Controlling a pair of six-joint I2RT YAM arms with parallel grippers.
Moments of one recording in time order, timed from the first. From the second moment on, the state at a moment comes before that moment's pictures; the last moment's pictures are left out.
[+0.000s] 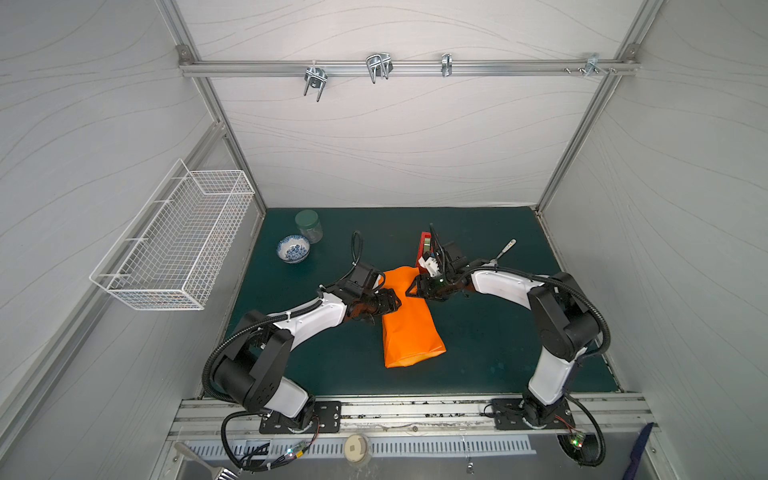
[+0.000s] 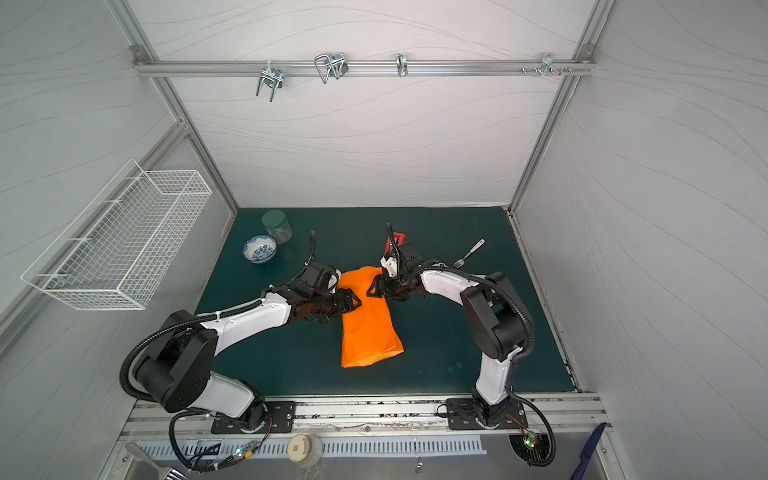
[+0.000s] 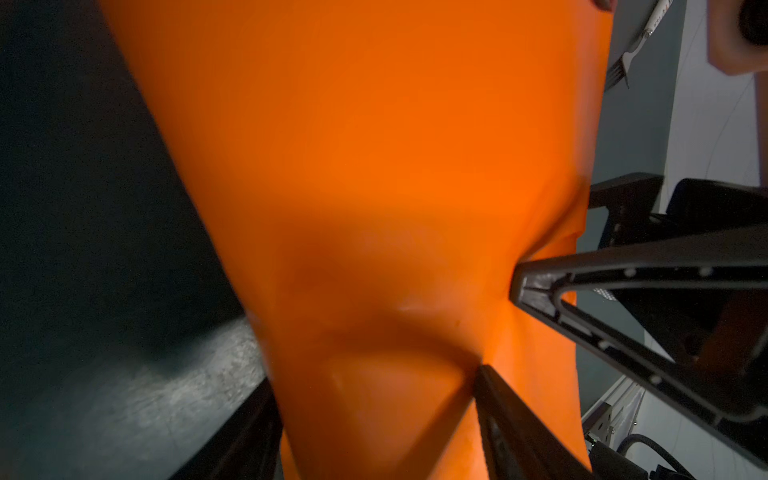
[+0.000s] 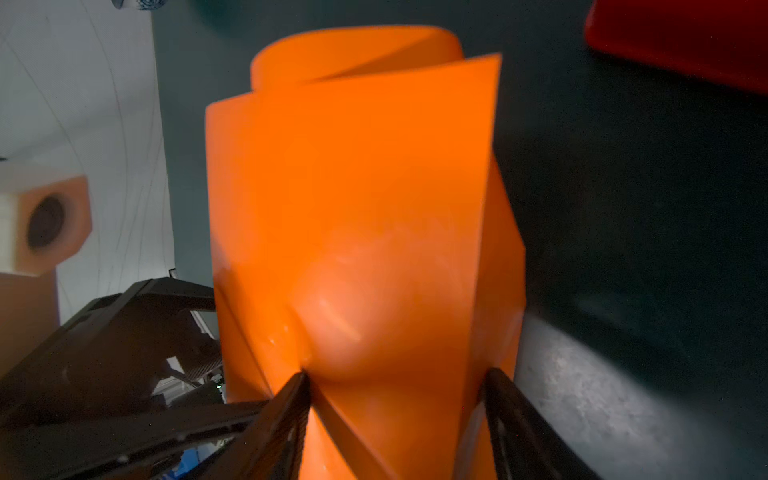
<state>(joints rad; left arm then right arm) -0.54 1.49 0.78 -0.26 0.28 -0.74 0.60 1.82 1.11 -0.31 -0.58 0.52</state>
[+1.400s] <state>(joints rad) -0.38 1.53 0.87 -0.42 0.37 -0.81 0.75 1.56 0.77 -0.02 -0.62 0.66</state>
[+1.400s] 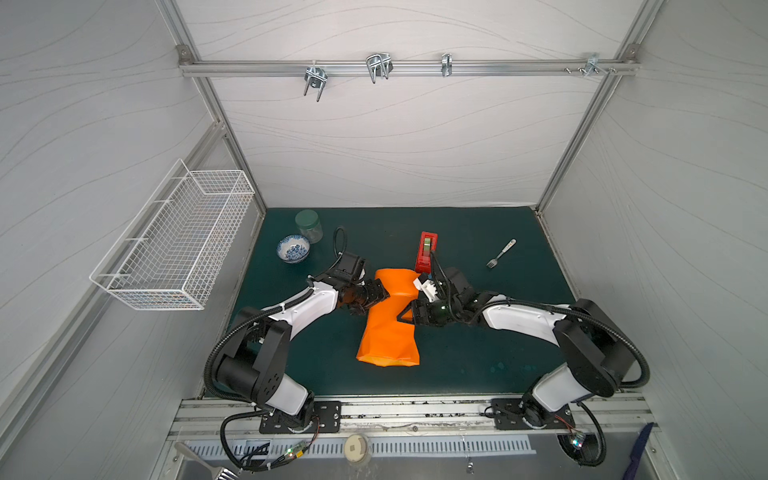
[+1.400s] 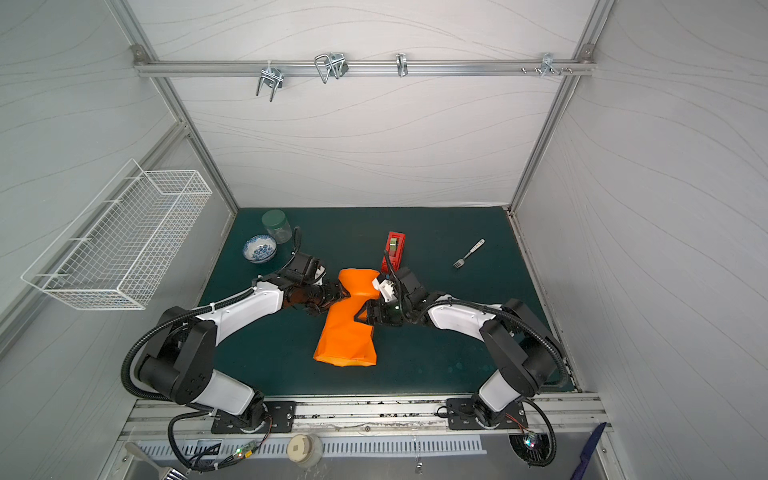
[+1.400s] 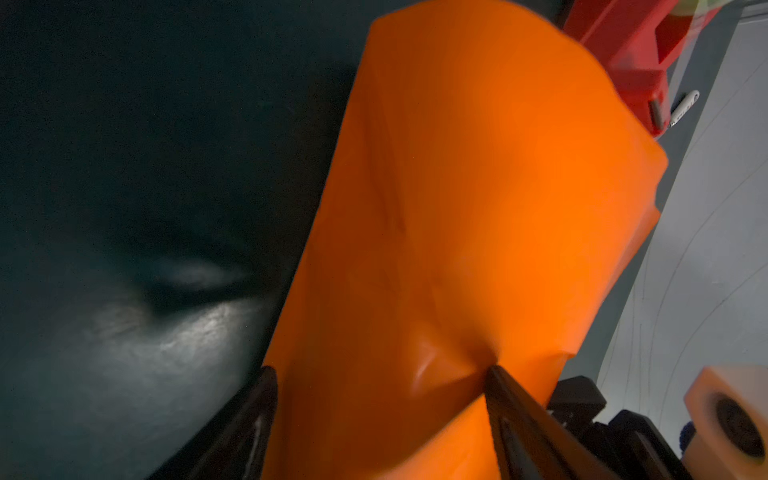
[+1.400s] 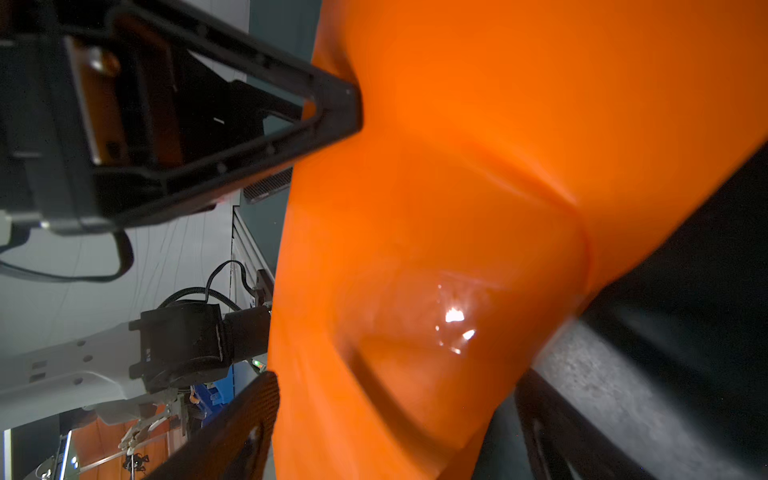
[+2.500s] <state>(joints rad) -0.36 1.53 0.85 -0.37 0.45 -0.83 0.62 1.84 1.14 -0.11 -0.65 0.62</state>
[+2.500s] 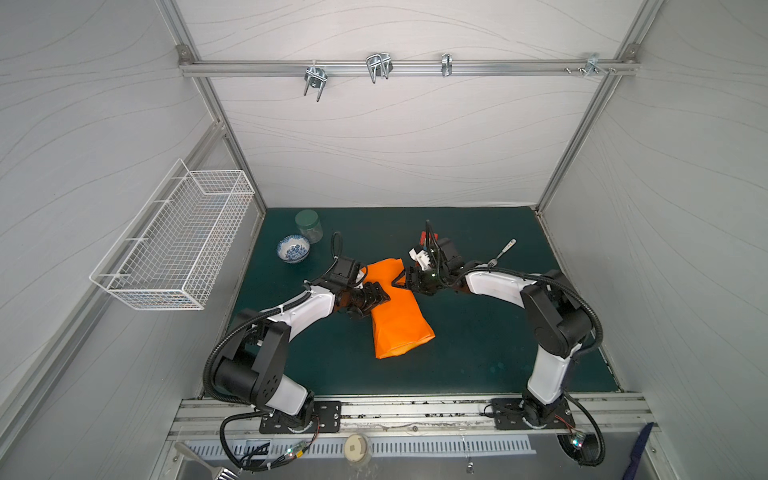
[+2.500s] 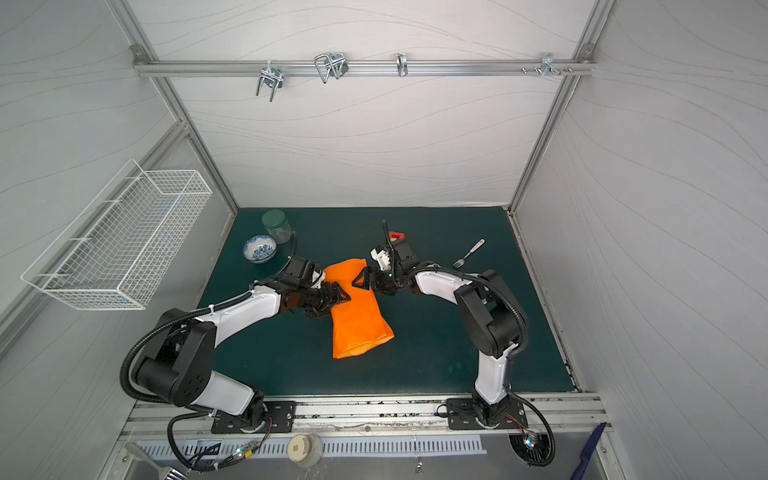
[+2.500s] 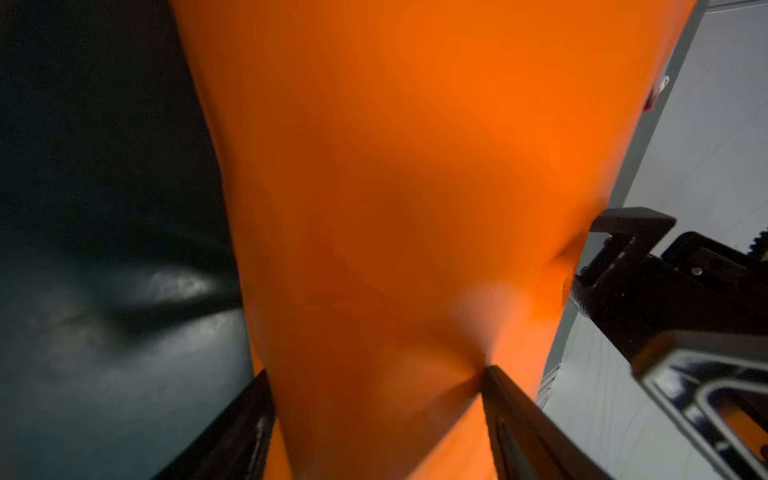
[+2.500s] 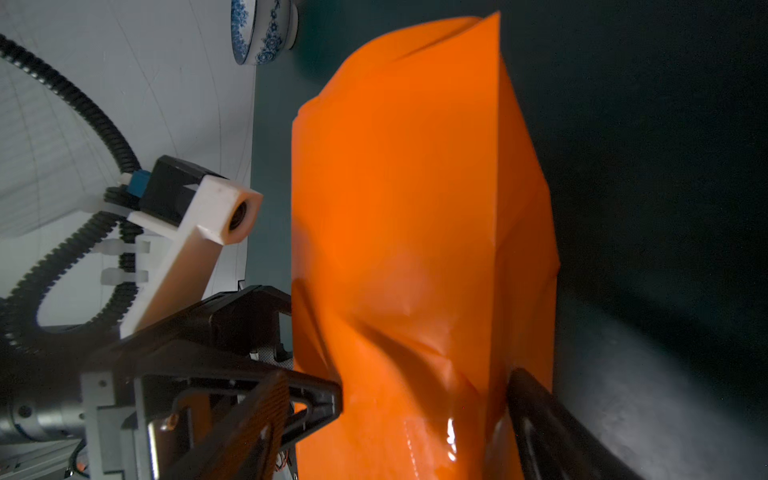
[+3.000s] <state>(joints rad) -0.42 1.08 0.58 -0.38 0.36 -0.71 0.70 1.39 0.81 -0.29 -0.50 0.43</state>
